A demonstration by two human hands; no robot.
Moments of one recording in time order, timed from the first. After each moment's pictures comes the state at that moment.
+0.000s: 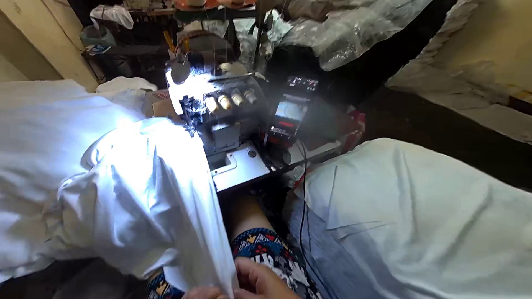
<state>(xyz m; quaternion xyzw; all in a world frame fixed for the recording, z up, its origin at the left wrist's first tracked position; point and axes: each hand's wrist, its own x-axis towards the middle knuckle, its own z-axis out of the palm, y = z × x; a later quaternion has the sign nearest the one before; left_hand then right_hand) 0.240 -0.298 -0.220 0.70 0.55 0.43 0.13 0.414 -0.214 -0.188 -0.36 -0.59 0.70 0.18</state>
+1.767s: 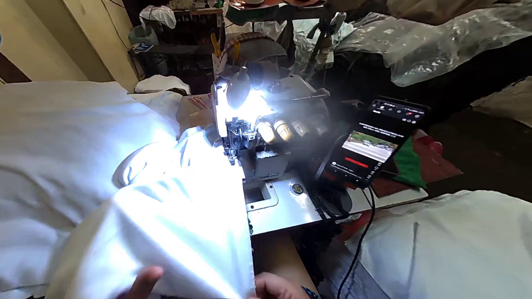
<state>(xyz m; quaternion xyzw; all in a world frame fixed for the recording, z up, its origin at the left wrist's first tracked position) 0.122 -0.214 -0.125 0.53 0.65 0.52 0.14 0.379 -0.139 -0.190 -0.35 -0.63 0.64 0.27</state>
